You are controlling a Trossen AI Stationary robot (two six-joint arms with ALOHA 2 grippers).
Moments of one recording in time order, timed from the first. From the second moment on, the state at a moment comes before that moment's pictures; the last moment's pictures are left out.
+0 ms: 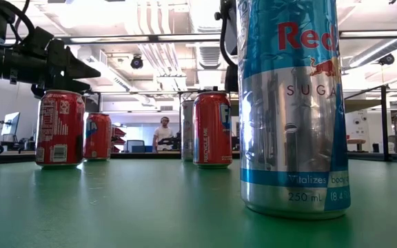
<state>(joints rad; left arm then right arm) 0.11 0.06 0.02 0.07 -0.62 -0.11 0.16 1.90 1.34 -1.14 0.77 1.96</state>
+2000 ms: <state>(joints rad) 0.11 0.06 0.02 0.07 -0.62 -0.11 -0.60 1.64 1.68 -1.48 0.72 1.52</state>
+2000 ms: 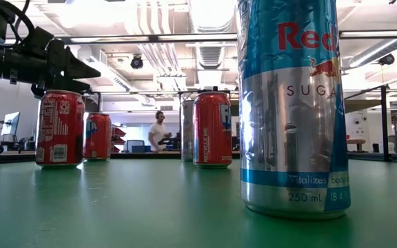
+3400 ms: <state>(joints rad) 0.11 0.06 0.02 0.07 -0.62 -0.11 -0.76 1.68 1.68 -1.30 0.71 1.36</state>
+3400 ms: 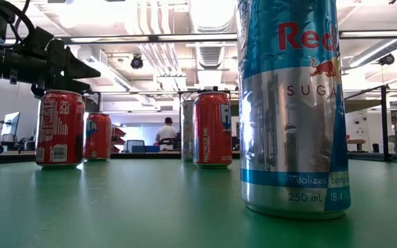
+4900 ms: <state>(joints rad) 0.11 0.06 0.02 0.07 -0.62 -0.11 -0.33 1.62 1.68 -1.51 0.41 1.46</state>
